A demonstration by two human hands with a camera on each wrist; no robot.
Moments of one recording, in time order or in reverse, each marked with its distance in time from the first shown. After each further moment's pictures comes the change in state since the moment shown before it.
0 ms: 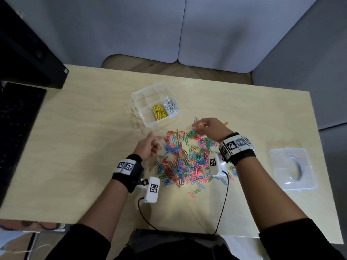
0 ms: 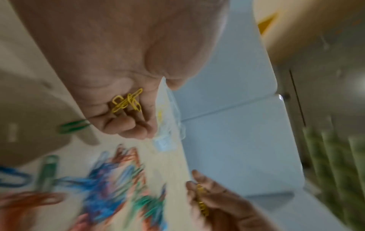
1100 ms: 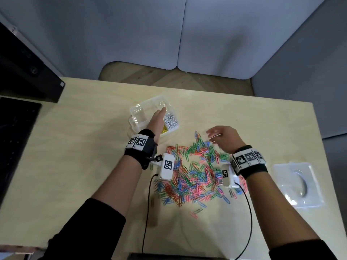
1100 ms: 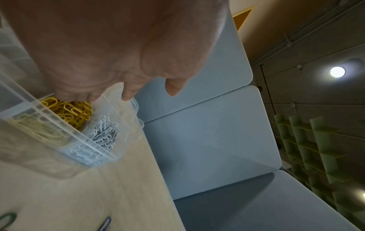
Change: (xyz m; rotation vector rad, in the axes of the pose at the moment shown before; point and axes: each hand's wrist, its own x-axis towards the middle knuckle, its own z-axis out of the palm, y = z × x) left_hand 0.039 0.128 0.046 0.021 0.039 0.006; right_hand 0.034 0.028 -0.030 -0.066 0.215 0.000
